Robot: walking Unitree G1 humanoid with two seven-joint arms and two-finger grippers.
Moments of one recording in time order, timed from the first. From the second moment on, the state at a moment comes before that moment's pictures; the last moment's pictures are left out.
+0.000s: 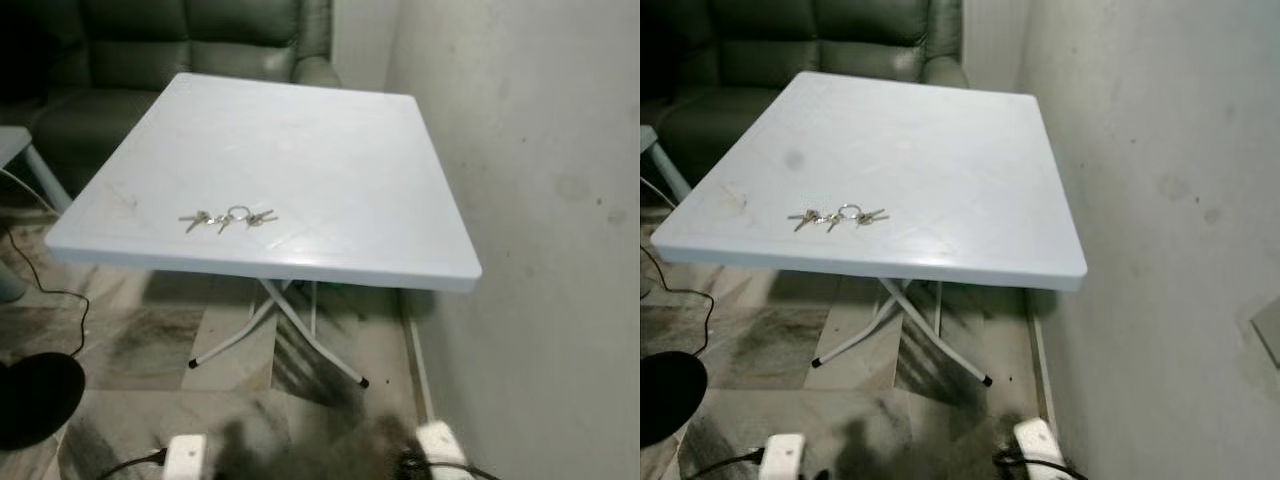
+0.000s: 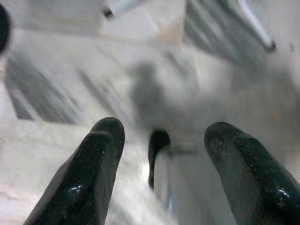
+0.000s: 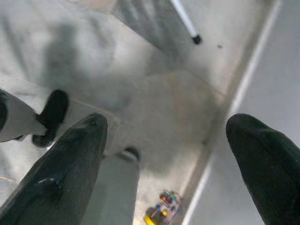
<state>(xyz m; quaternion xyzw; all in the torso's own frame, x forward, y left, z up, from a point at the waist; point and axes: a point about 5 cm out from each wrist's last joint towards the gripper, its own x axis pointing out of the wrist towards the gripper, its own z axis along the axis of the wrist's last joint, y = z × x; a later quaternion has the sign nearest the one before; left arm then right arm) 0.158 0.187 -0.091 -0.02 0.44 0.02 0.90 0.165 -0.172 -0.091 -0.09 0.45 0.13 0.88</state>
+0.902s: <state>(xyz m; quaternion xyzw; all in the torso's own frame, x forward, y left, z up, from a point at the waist) 0.154 0.173 -0.095 -0.04 0.44 0.01 0.89 0.151 -0.190 -0.095 -0.08 0.48 0.09 0.87</state>
